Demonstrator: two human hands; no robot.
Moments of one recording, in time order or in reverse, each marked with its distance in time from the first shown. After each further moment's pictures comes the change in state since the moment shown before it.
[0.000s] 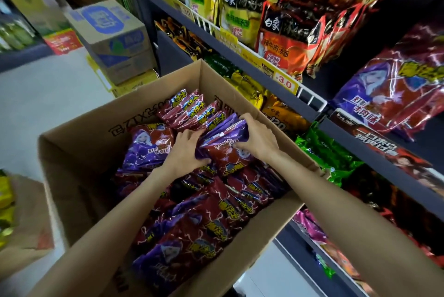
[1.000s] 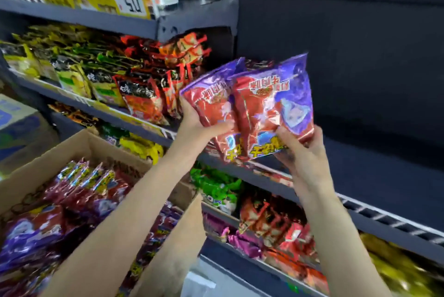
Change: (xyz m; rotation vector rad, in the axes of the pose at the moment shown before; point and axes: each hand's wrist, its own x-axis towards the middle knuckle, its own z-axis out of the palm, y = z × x) left_hand -0.005 0.372 -0.021 -1.040 -0.024 0.299; right_hand -0.234 0.123 -0.219 1.375 0.887 0.283
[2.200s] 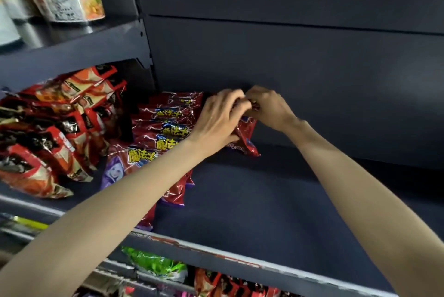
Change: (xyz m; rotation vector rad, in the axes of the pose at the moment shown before) left_hand 0.201 -0.047 0.176 1.351 -0.227 1.137; right_hand 0.280 -0.066 -0.080 -1.456 -0.283 -0.713
